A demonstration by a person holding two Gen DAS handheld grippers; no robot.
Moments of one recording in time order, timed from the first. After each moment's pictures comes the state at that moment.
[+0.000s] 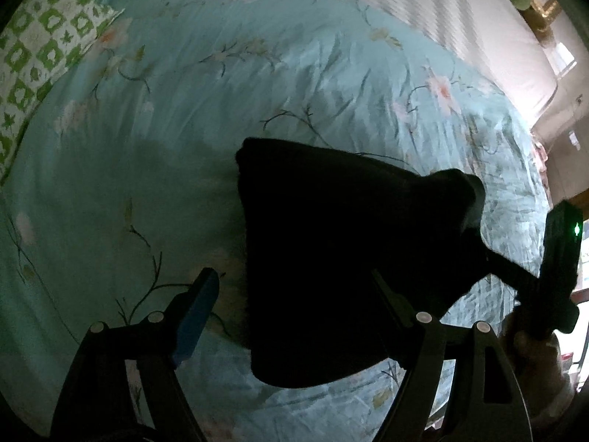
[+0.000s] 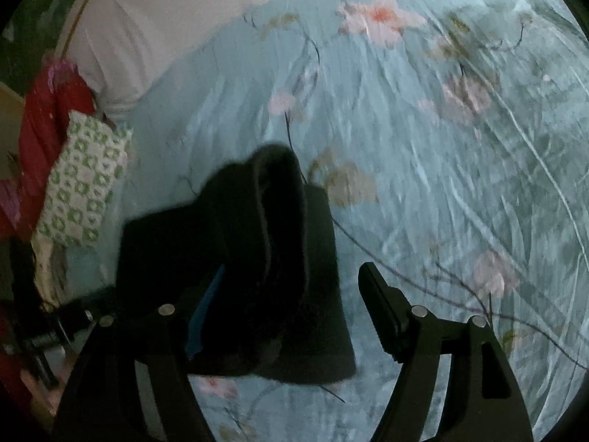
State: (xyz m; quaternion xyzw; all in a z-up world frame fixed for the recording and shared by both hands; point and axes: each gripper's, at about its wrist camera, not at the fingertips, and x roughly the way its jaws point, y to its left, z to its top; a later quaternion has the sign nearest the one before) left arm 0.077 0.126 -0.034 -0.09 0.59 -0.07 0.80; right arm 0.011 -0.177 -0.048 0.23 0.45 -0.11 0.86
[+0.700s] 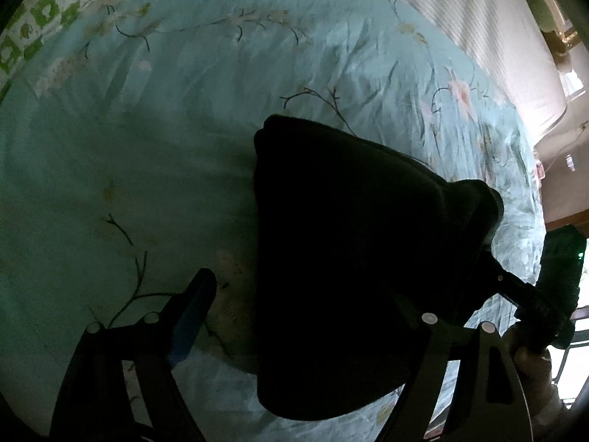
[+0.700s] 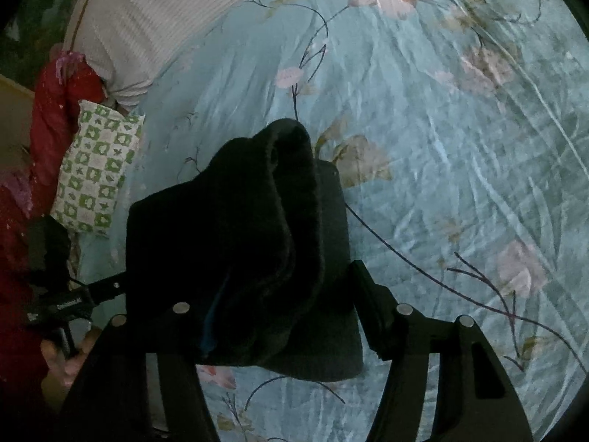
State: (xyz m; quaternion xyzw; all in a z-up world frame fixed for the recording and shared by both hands) left arm 0.098 0.138 -0.075 -0.15 0.61 -0.08 0.78; right arm 0.012 -0.182 -0.060 0.26 0.45 -0.06 0.85
